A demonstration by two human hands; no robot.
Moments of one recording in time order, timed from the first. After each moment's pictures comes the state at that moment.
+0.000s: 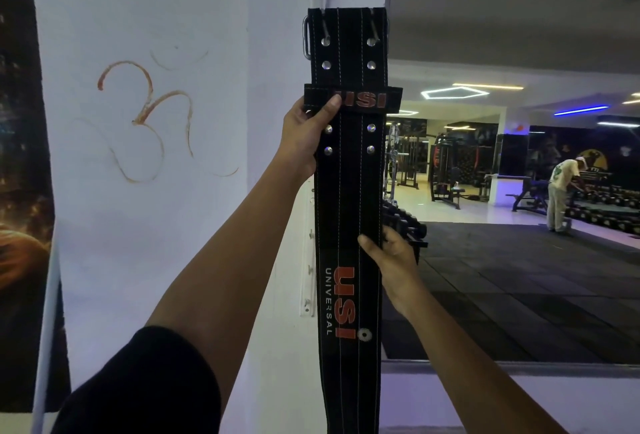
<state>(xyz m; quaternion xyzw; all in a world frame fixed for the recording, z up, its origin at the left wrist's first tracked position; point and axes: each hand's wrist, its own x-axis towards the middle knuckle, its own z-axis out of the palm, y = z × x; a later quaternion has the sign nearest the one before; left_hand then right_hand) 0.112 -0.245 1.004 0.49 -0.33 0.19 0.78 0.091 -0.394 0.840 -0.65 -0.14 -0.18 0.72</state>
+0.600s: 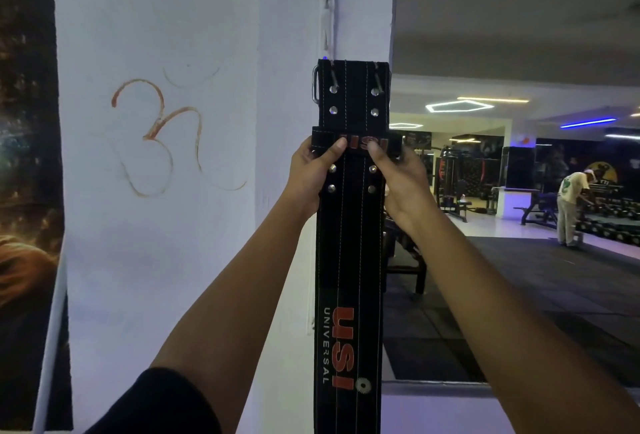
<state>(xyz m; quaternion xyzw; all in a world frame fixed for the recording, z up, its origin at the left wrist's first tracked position) 0.116 -0.241 0.979 0.51 -0.32 0.19 0.78 0.085 -0.369 0.972 -0.58 -0.18 -0.27 0.75</state>
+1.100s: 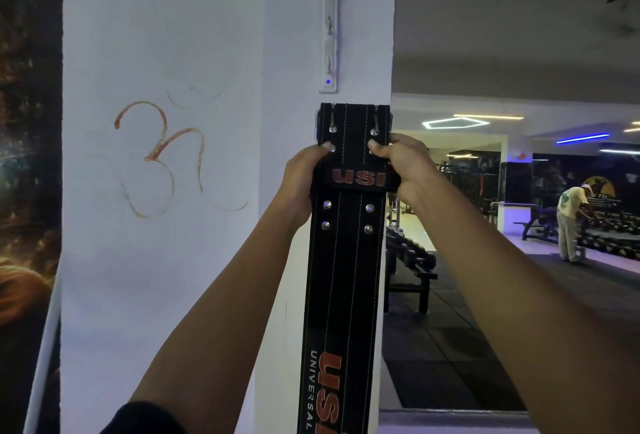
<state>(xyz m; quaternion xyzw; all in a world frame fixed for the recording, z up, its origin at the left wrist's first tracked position) 0.115 -0.219 1.005 0.53 -0.28 0.12 0.79 0.090 -0.363 1.037 -0.65 -0.12 -0.23 0.71</state>
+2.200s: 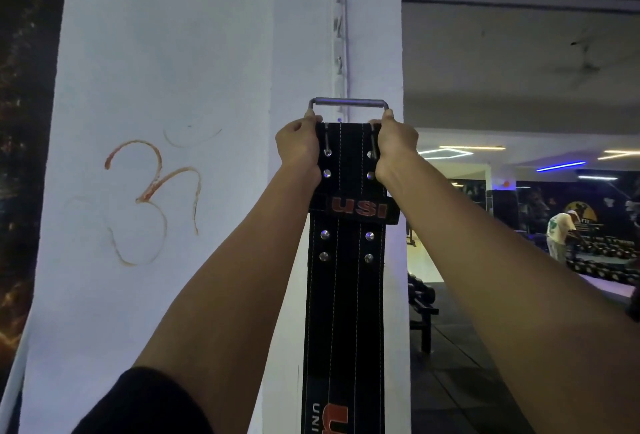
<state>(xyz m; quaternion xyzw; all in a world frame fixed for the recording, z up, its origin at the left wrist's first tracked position) 0.147 -0.201 1.109 0.50 -0.19 0.29 0.80 0.130 -0.303 1.120 -0.54 -0.06 -0.34 0.77</state>
